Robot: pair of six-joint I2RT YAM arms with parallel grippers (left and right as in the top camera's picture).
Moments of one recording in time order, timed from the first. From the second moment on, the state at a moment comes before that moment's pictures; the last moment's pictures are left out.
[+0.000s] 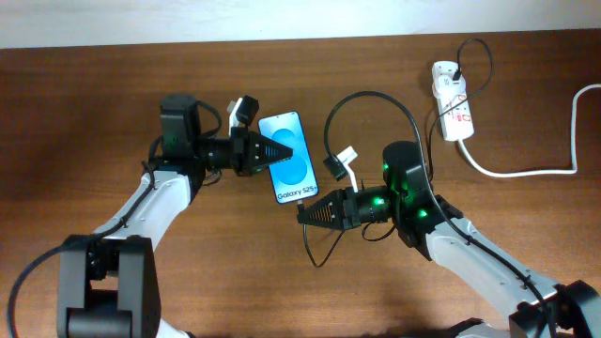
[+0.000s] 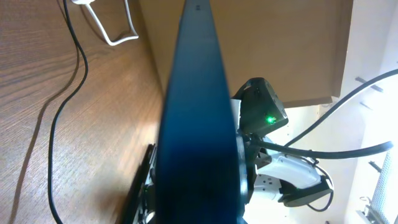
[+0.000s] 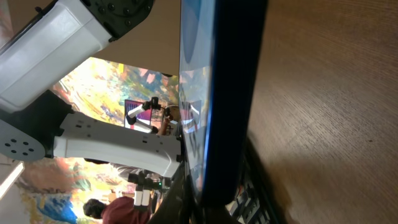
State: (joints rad) left arm -0.10 1.72 0.99 0.20 1.51 -0.84; right arm 0.39 1.43 0.68 0.25 -1.27 0.83
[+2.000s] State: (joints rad) left arm -0.12 1.72 1.02 0.21 1.51 -0.72; right arm 0.36 1.48 0.65 0.47 -1.29 0.88
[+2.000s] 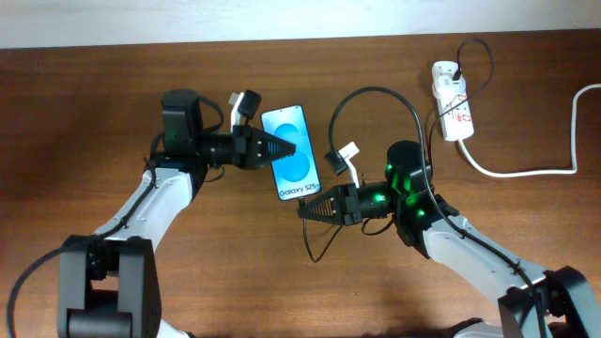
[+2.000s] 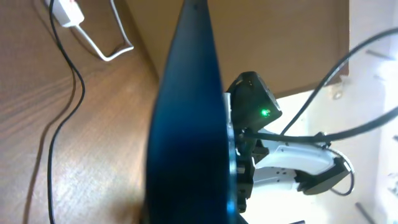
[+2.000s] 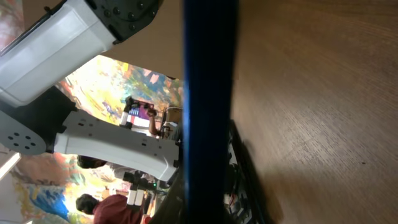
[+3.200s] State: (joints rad) left arm -0.15 1.72 1.06 -0.15 1.51 -0.34; right arm 0.36 1.49 0.64 0.37 -1.34 0.78
